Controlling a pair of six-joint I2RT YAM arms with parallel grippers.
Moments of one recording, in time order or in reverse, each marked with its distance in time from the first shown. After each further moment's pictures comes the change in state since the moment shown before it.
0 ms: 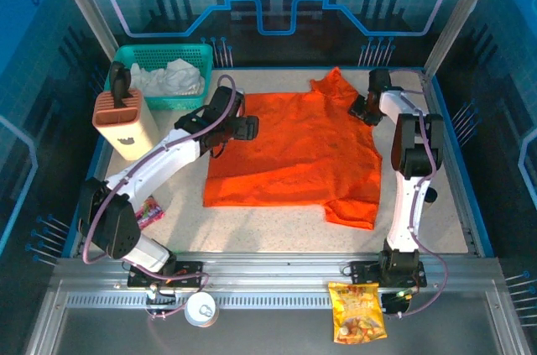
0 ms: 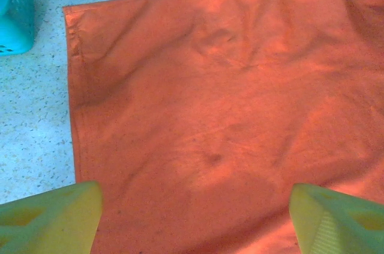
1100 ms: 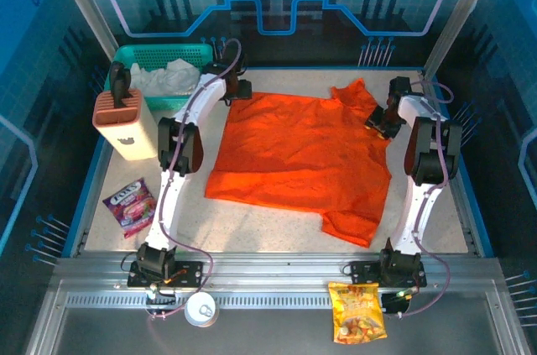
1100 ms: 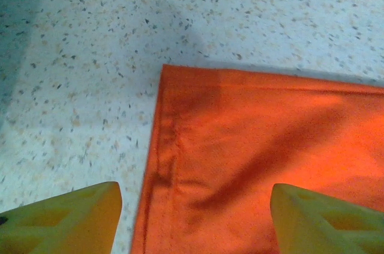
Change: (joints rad) left arm 0.266 1.062 1.191 -0.353 0.102 0.045; right arm -0.112 -0.114 -0.133 -0.130 -0.013 -0.023
